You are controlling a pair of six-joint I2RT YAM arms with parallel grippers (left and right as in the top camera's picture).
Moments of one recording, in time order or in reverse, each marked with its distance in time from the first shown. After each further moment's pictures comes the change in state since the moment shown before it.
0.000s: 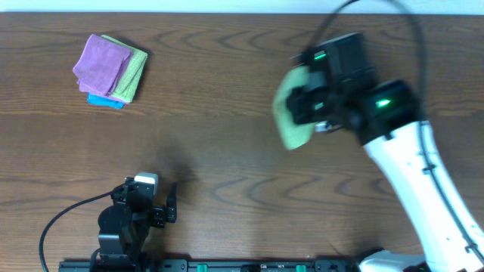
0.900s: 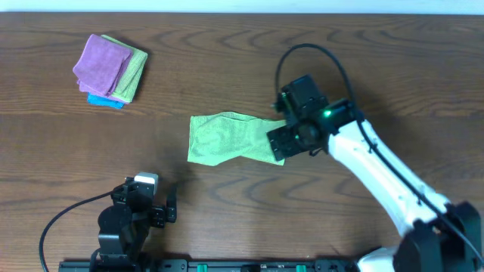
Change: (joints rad) left arm 0.000 0.000 0.000 0.000 0.000 0.000; right arm -0.045 0.114 -0.401 0.185 0.159 -0.094
